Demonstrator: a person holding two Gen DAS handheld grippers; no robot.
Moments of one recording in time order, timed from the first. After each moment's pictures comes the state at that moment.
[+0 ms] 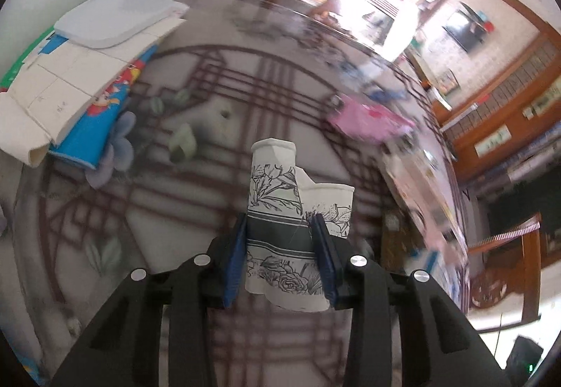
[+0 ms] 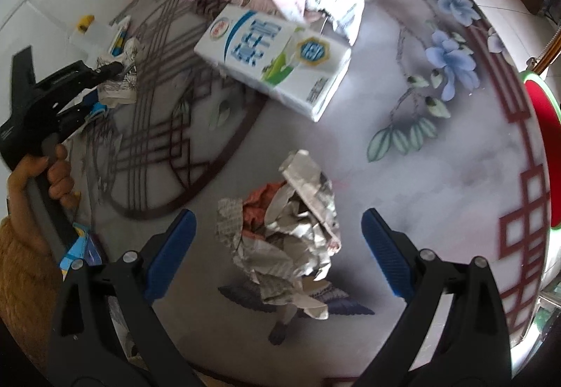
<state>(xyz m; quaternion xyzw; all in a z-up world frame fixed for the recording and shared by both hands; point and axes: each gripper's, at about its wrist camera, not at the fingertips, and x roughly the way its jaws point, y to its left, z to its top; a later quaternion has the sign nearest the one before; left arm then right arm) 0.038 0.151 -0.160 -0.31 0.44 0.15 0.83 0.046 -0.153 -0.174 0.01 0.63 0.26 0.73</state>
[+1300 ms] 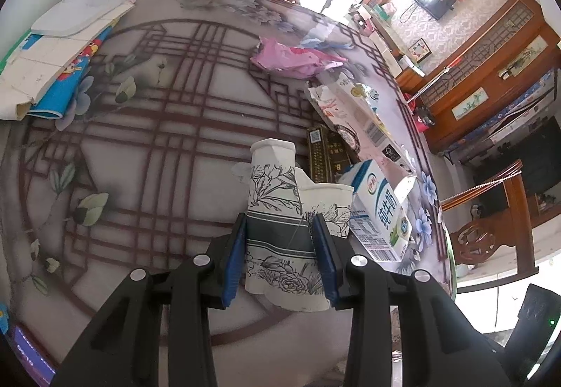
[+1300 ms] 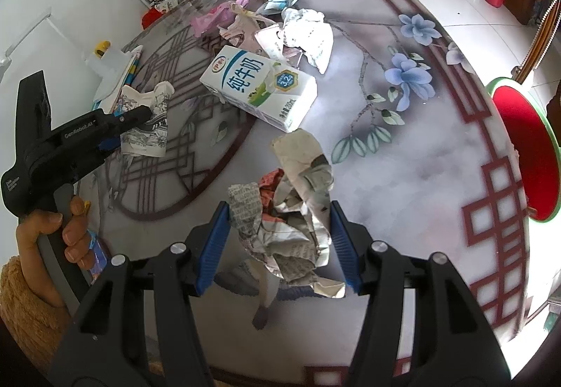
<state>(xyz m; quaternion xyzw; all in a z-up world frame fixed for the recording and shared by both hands) 0.014 0.065 -0.147 -0.29 0.46 0.09 0.83 0.029 -0.199 -0.143 0.03 0.57 0.26 0.78</state>
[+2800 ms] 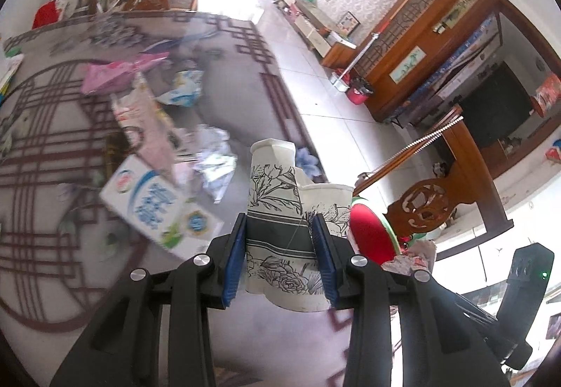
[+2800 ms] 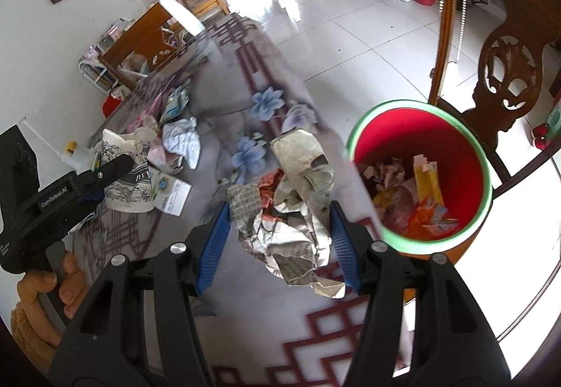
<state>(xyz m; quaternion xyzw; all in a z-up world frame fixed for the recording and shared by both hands) 0.081 -0.110 -0.089 -0.23 0.45 -0.04 0.86 0.078 -0.377 -0.106 0.13 0.51 0.17 0.84</state>
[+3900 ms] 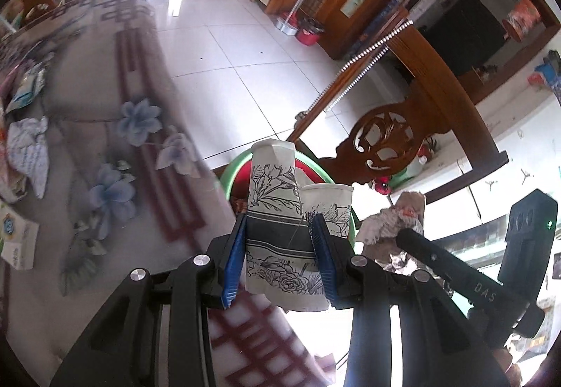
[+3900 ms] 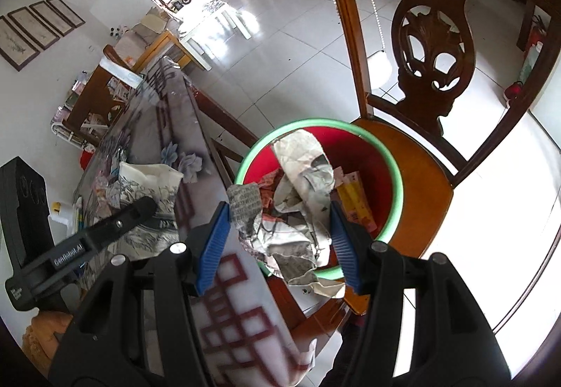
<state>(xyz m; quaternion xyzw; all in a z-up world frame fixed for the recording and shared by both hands) 0.141 -0.296 -0.111 -0.16 0.52 -0.15 0.83 0.111 -0.535 -0.125 0.20 0.50 0.09 0.83</state>
